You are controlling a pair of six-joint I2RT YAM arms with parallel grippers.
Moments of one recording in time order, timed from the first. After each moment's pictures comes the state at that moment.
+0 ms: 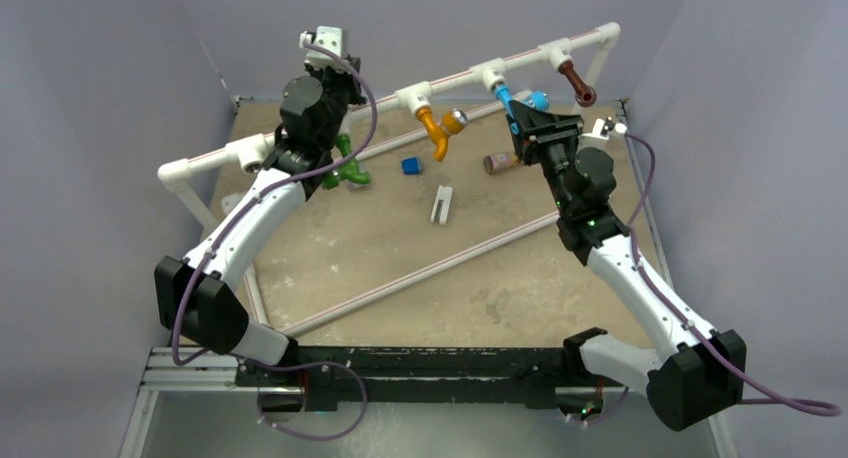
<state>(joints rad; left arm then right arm) -0.41 1.48 1.38 0.23 -0.18 -0.02 0.36 1.10 0.89 0.33 0.11 1.50</state>
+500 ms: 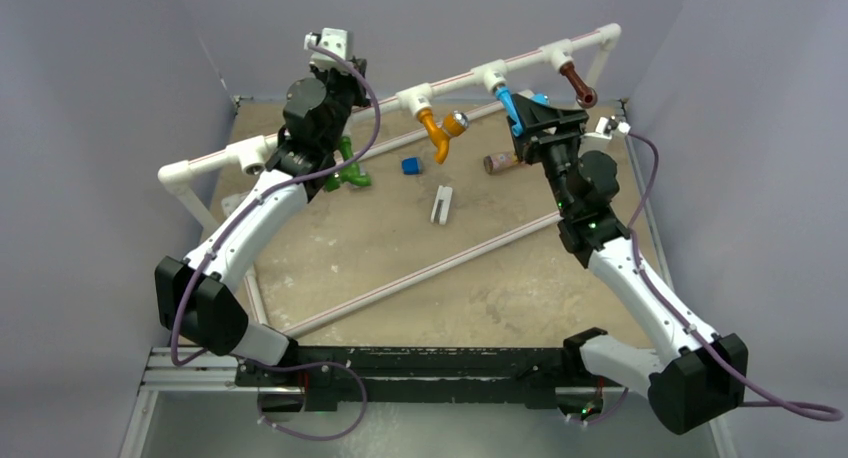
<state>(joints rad) -0.43 1.48 1.37 0.23 -0.17 -0.02 0.36 1.09 0.89 0.38 0.11 1.47</state>
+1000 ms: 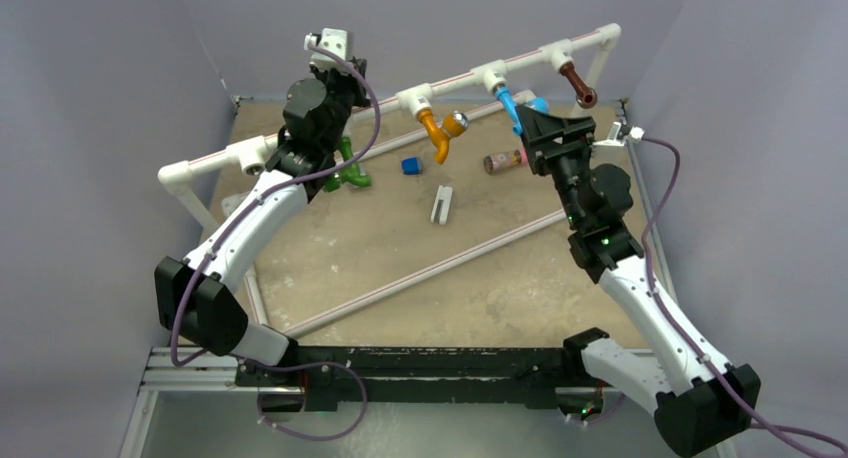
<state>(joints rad) -0.43 1.47 1.37 0.24 -0.17 -0.02 0.36 0.98 0.86 0.30 0.11 1.29</state>
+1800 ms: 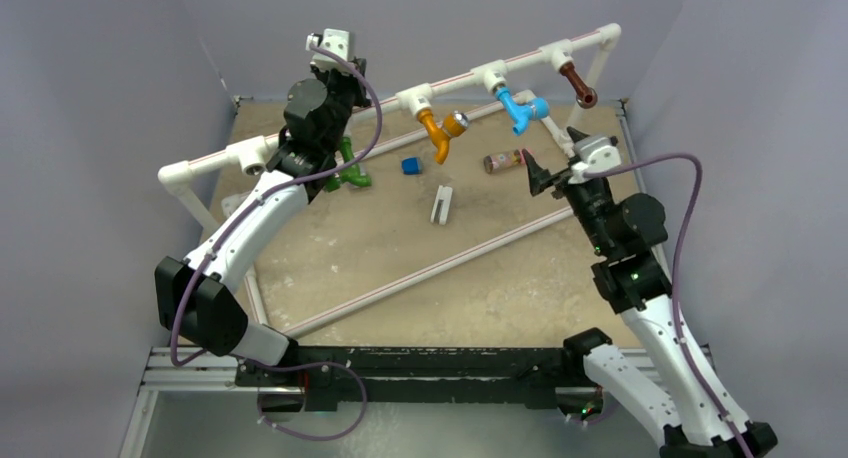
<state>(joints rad) -0.44 1.48 1.37 0.24 -0.18 0.00 0.36 0.72 0.85 0.13 -0.05 -0.14</state>
